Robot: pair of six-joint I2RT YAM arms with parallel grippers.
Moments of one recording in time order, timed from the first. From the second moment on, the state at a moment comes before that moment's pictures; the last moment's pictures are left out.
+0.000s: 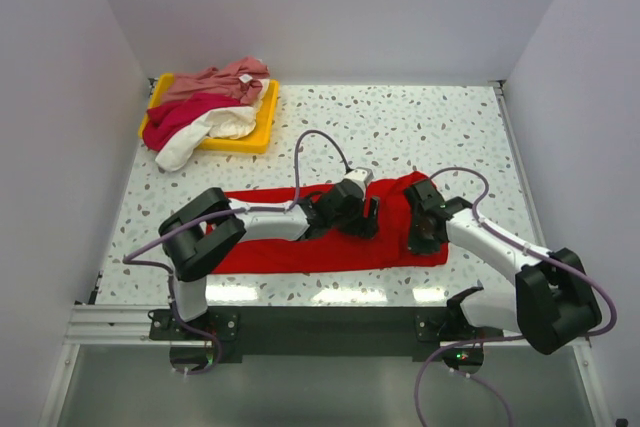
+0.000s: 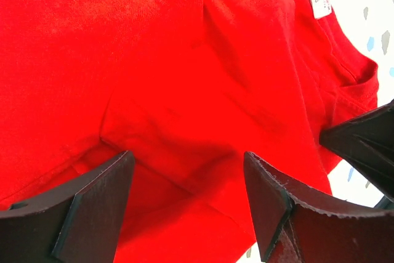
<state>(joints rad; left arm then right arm) -0.99 1.86 1.06 0.09 -0.07 -0.63 0.44 1.25 0.64 -0.72 0.17 0.67</state>
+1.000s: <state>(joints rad) -0.99 1.85 1.02 0.12 -0.08 -0.64 0.44 1.16 0.69 -0.82 0.19 0.67</state>
